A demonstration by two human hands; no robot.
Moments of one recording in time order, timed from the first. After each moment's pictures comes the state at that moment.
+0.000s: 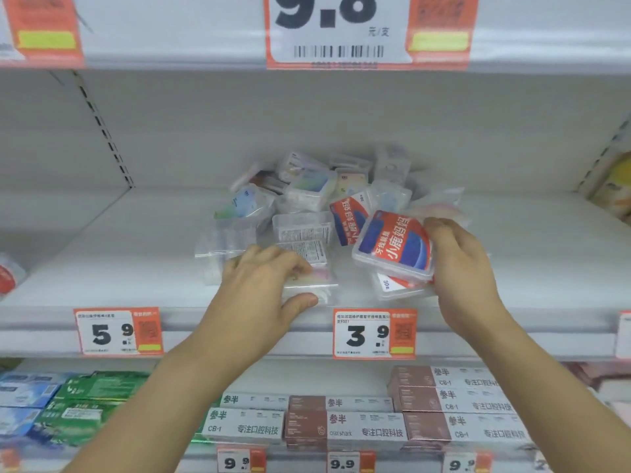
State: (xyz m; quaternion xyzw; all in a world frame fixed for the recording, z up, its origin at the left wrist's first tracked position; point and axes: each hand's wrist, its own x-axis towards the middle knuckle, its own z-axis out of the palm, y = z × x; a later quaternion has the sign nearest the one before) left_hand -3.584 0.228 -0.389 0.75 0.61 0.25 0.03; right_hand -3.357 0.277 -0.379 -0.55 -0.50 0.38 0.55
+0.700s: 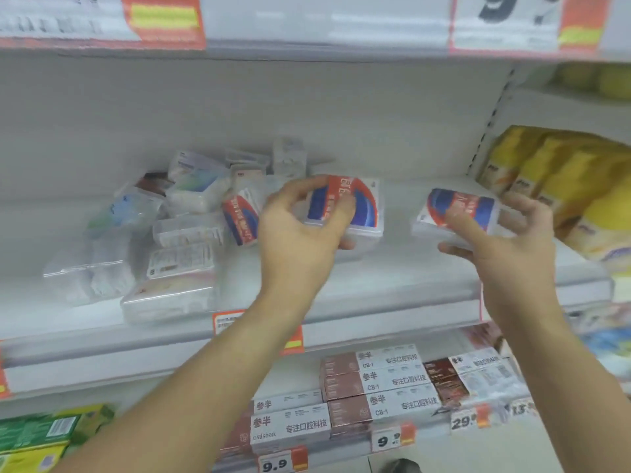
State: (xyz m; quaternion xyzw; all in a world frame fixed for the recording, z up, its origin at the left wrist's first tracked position) left_hand -3.395 0.280 -0.363 0.51 0.45 0.64 0.36; right_hand -3.199 0.254 -0.364 -0.55 -0.37 0.27 0.70
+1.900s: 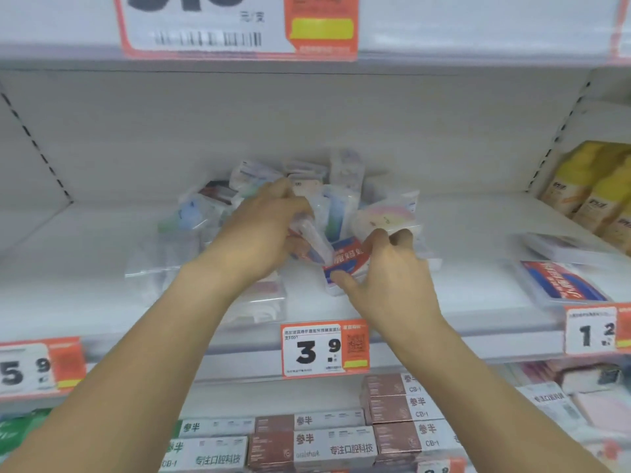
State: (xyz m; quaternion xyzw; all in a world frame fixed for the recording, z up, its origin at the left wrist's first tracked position) left_hand -3.533 0.329 -0.356 0.80 0.55 0.24 0.02; right_hand -3.357 0.287 -0.396 -0.68 -0.68 0.02 0.26
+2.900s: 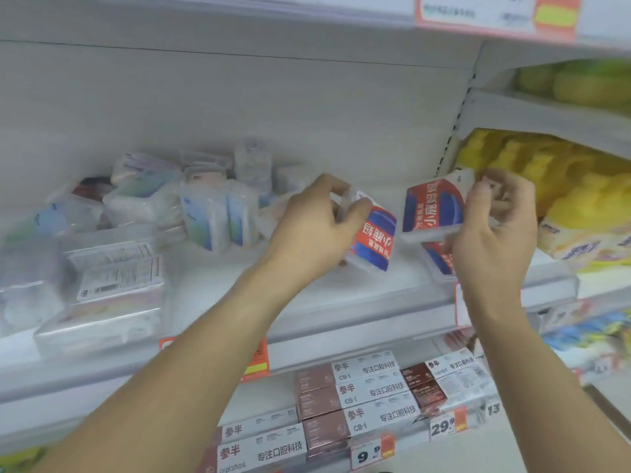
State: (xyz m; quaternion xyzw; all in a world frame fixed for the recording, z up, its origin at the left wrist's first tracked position) left_hand -3.360 0.324 -0.363 0.71 0.47 0.44 0.29; right_hand -3.179 0.284 -0.377 -0.61 -0.40 0.04 0.68
